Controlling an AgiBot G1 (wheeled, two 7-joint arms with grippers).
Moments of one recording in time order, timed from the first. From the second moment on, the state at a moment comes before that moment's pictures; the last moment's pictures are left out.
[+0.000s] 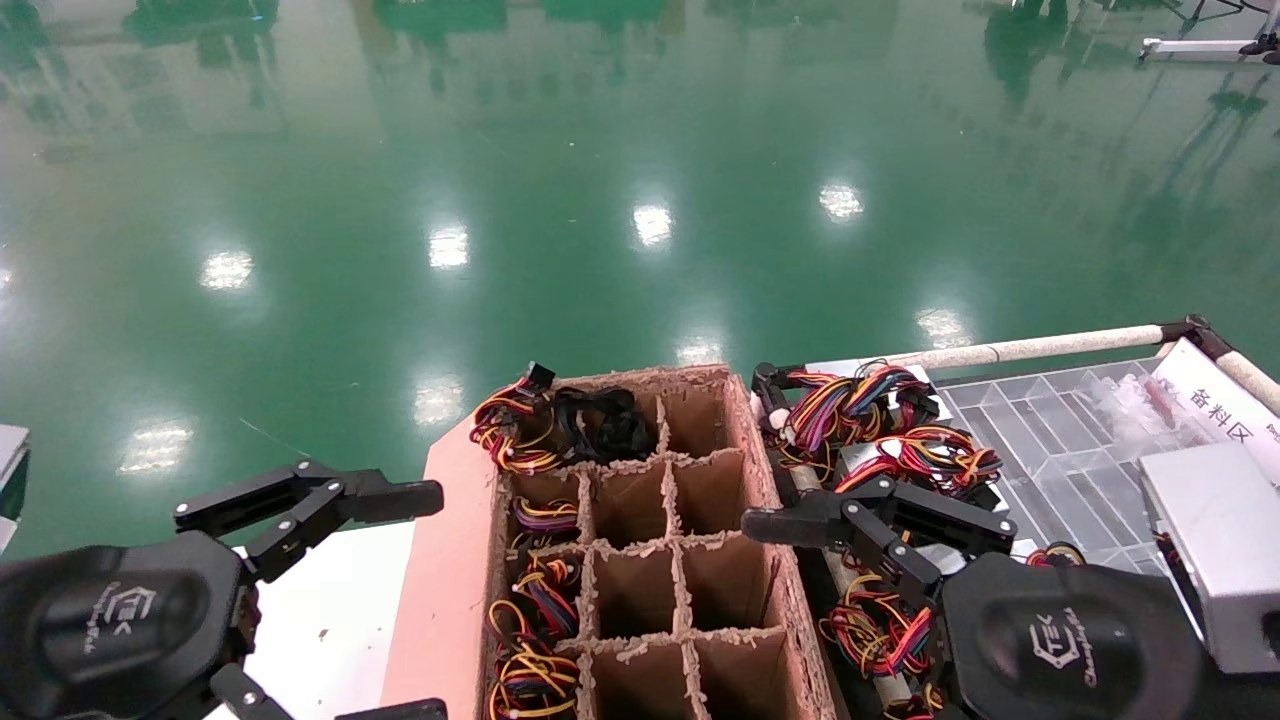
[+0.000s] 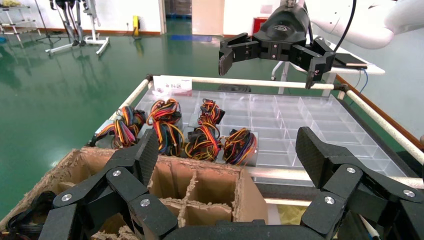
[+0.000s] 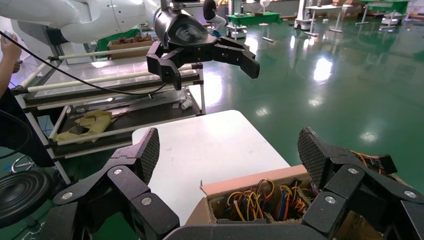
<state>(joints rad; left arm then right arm) -1.09 0.56 0.39 -1.24 0.64 1.44 -0.12 1.08 -0.61 -0.28 1.28 -0.73 -1.50 0.19</state>
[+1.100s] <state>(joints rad) -1.09 0.56 0.39 -1.24 0.64 1.44 -0.12 1.08 -0.61 -0.28 1.28 -0.73 -1.50 0.19</state>
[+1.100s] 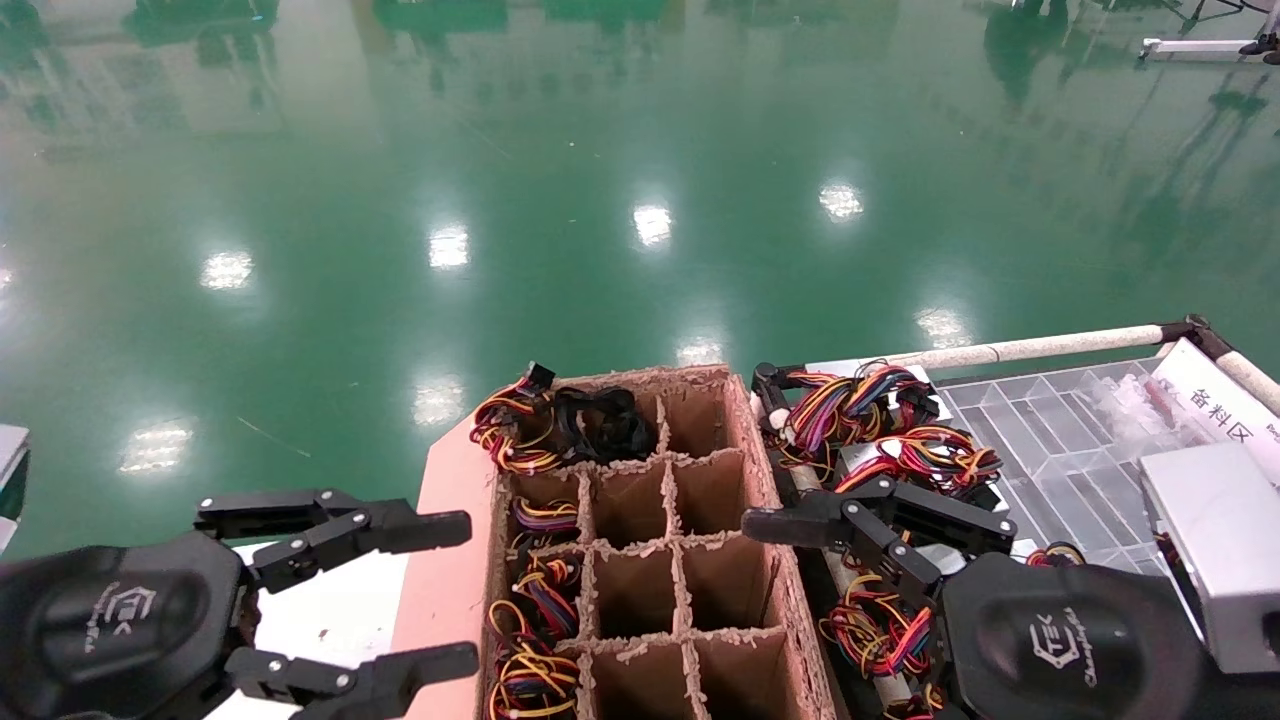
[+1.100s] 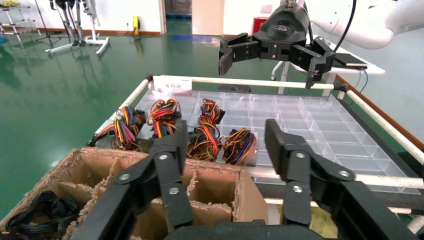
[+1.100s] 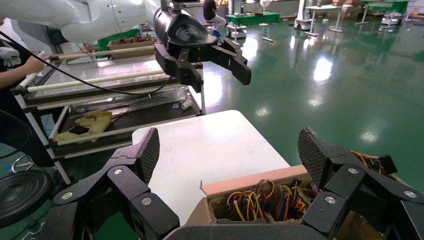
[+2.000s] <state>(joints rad) -1.09 0.56 0.39 -1.24 0.64 1.44 -0.12 1.21 -0.69 -0.36 1.18 -0.88 -1.50 0.19</state>
